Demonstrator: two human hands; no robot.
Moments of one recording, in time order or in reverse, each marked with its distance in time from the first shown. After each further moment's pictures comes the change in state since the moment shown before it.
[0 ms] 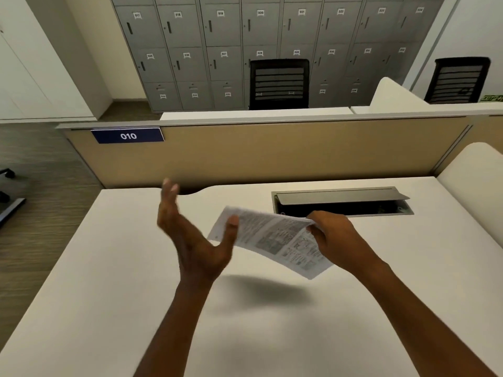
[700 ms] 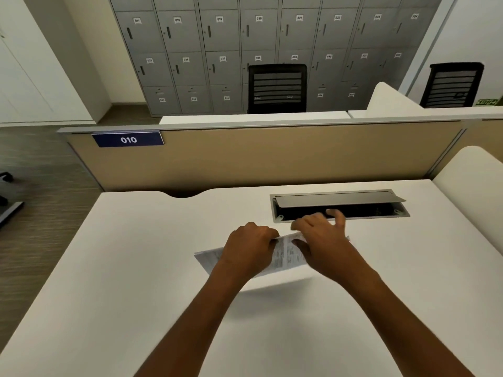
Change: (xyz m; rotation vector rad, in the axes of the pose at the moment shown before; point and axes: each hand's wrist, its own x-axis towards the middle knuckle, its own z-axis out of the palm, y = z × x) left_hand -0.005 0.038 0.051 0.341 -1.072 0.131; right_hand -0.009 -0.030 0.003 -0.303 -0.032 -0.048
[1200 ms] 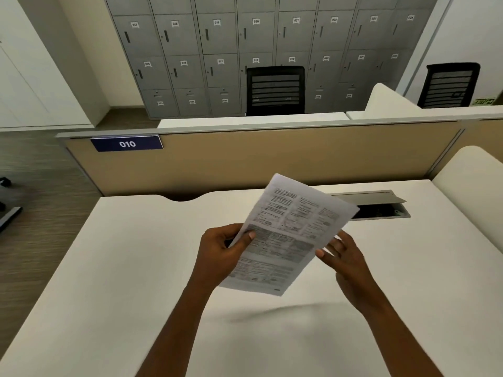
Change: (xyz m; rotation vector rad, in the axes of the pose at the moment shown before) left_hand -0.029 -0.048 -0.003 -0.989 0.297 -0.172; right_hand -0.046 0.038 0.053 1.600 0.131 0.456
